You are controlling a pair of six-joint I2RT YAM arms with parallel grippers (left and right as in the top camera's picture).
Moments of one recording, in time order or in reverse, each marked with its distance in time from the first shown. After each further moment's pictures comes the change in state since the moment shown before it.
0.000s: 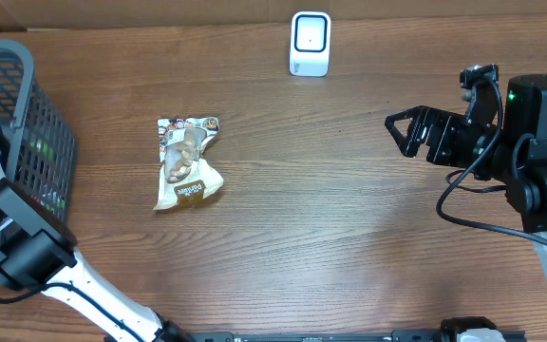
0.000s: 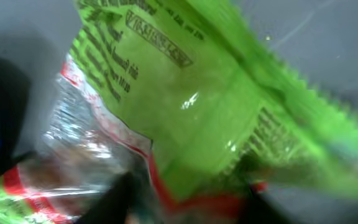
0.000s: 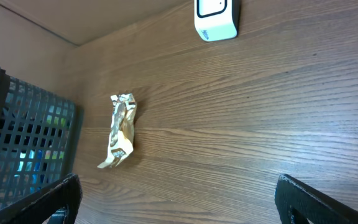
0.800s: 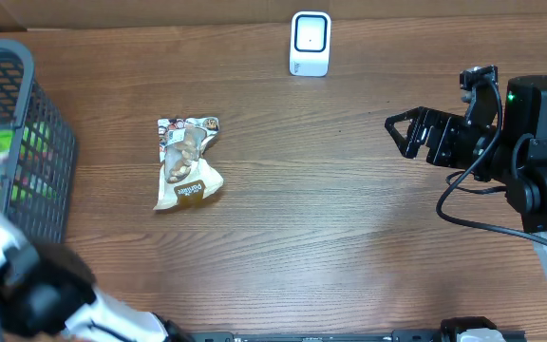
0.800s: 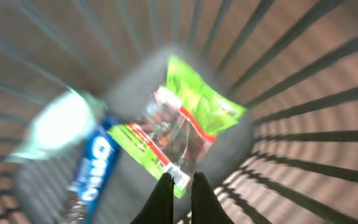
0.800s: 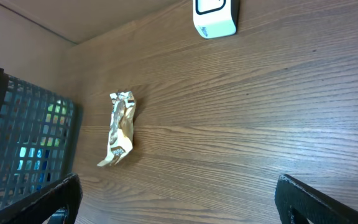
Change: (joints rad) left arm -0.001 -0.417 0.230 -0.147 0.029 -0.034; right arm 0.000 0.000 0.000 -0.012 0.000 0.000
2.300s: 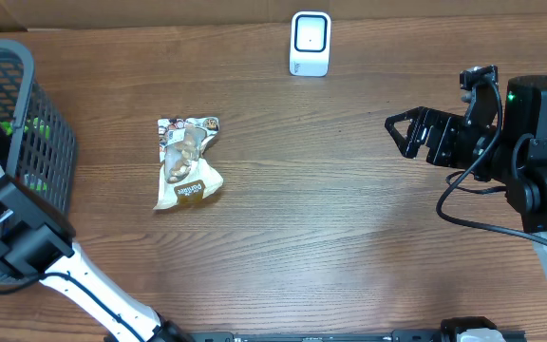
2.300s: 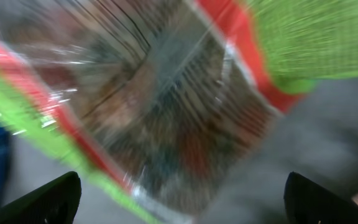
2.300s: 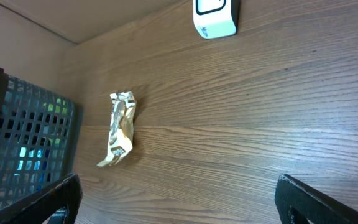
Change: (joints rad) left arm -0.003 0.539 0.015 -0.064 0.039 0.006; right arm 0.000 0.000 0.000 0.002 0.000 0.000
